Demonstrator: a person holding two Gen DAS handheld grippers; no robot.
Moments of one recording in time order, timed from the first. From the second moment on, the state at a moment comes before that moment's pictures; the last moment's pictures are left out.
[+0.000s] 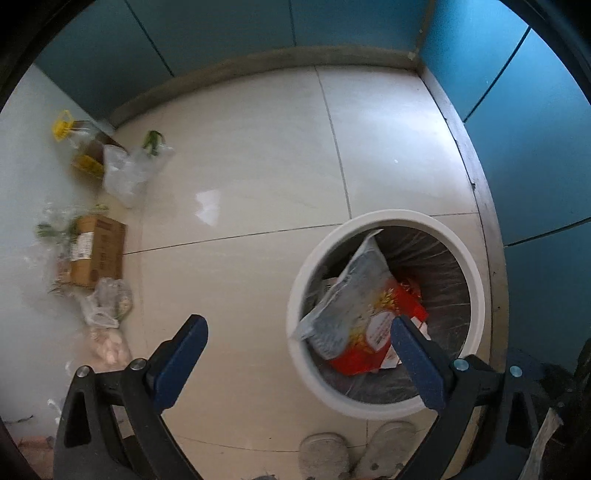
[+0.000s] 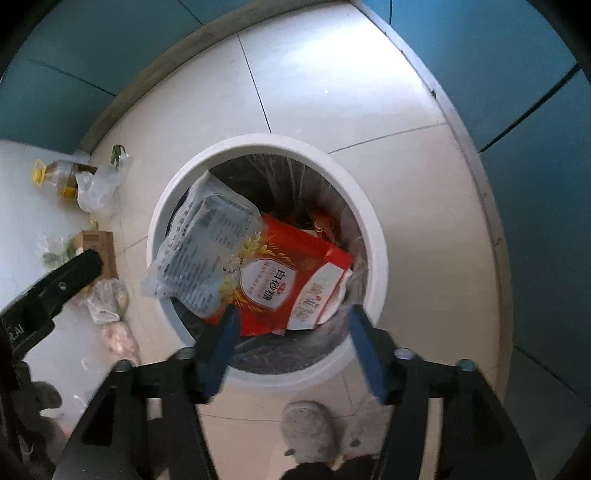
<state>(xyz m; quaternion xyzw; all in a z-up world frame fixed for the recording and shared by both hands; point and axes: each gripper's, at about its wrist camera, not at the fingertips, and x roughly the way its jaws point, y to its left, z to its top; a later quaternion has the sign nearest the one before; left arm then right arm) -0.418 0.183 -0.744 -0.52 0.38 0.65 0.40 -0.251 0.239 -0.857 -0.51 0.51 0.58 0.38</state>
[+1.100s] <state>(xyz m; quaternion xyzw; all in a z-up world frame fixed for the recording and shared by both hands) -0.334 0.020 -0.253 -0.46 0.29 0.67 0.50 -0.161 0.112 -0.260 -0.45 0.36 0.69 0.44</state>
